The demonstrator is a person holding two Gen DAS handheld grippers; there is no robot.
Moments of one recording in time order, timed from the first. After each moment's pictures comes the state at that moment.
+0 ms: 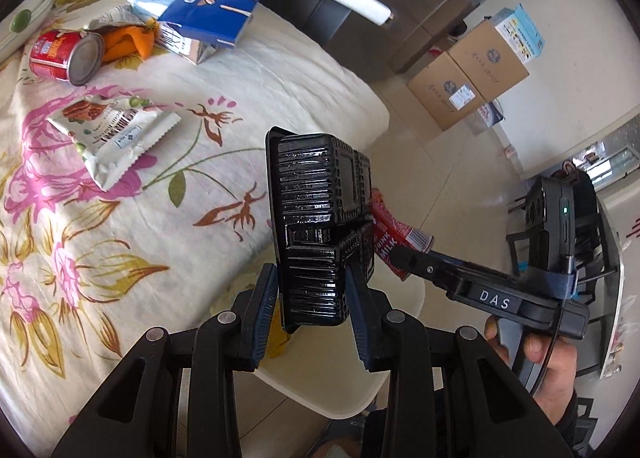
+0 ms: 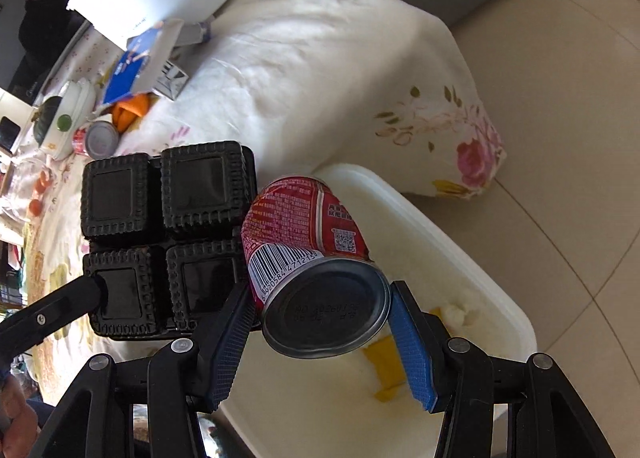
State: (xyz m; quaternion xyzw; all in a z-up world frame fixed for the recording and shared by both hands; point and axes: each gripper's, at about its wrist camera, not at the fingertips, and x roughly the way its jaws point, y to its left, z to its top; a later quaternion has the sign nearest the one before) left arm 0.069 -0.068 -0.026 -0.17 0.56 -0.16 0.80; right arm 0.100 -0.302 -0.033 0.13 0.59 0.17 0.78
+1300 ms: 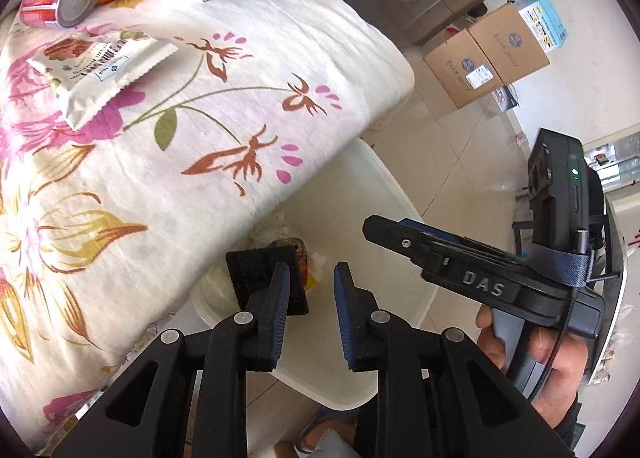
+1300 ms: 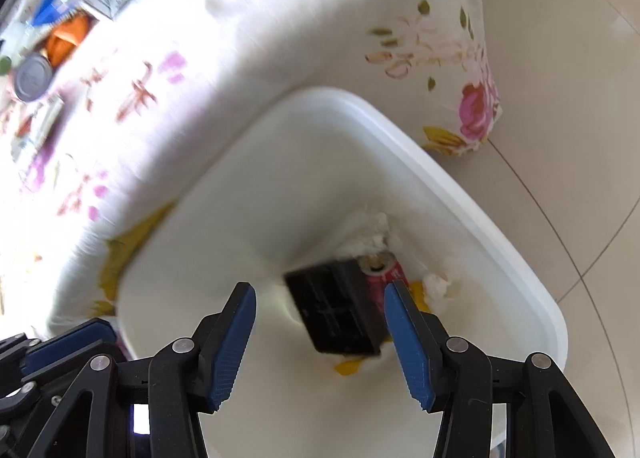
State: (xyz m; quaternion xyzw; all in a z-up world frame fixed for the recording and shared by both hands) left arm 0.068 -0.061 -0.064 -0.20 0.60 -0.14 0.76; right arm 0.107 -0.273 -0.070 0.08 0.64 0.14 0.75
